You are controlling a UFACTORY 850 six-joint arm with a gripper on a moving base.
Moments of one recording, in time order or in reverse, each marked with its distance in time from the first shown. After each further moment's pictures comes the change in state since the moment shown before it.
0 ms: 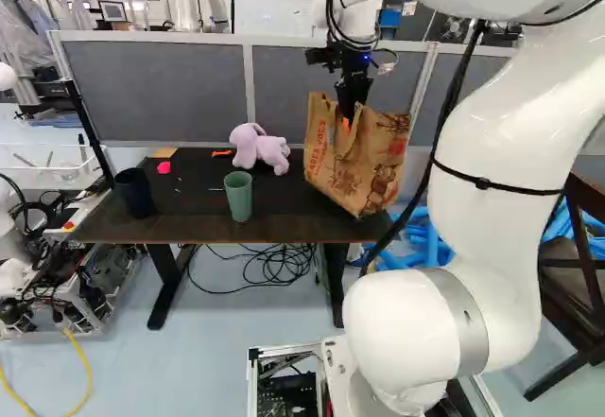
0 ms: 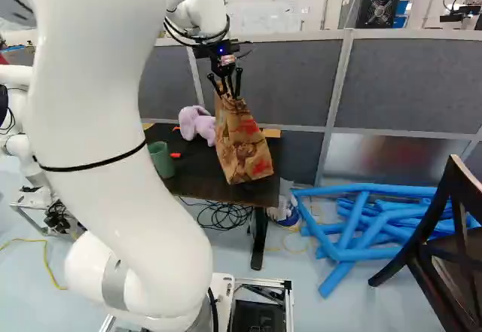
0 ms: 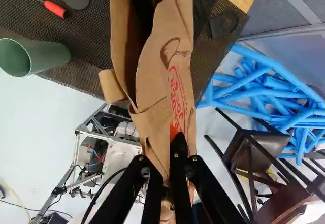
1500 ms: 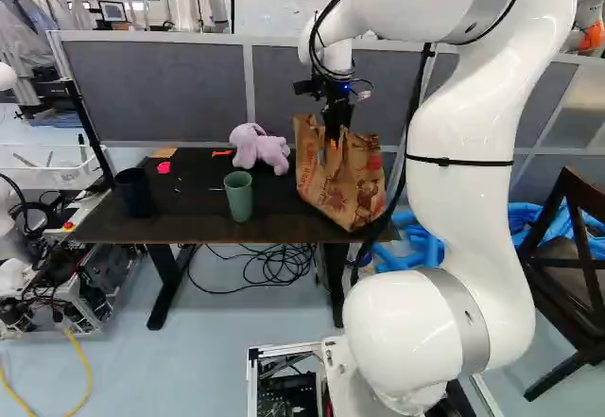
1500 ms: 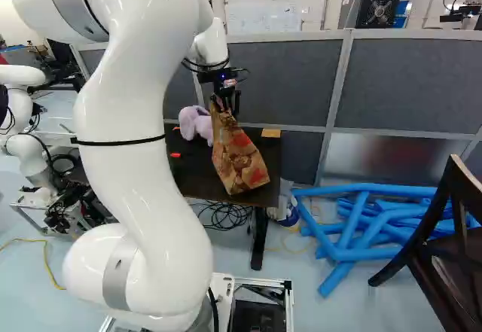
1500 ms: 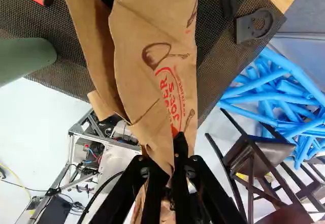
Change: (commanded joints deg) arm 2.1 -10.9 -2.3 -0.4 2.3 0.0
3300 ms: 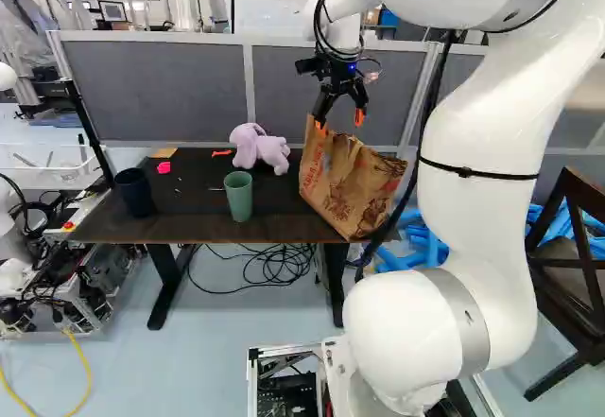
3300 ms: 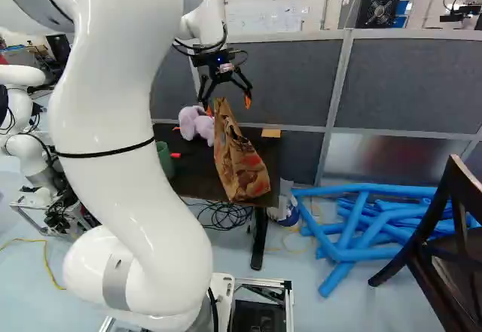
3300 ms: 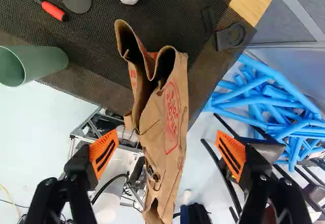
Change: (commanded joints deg) arm 0.0 7.4 0.2 0.0 -1.0 0.0
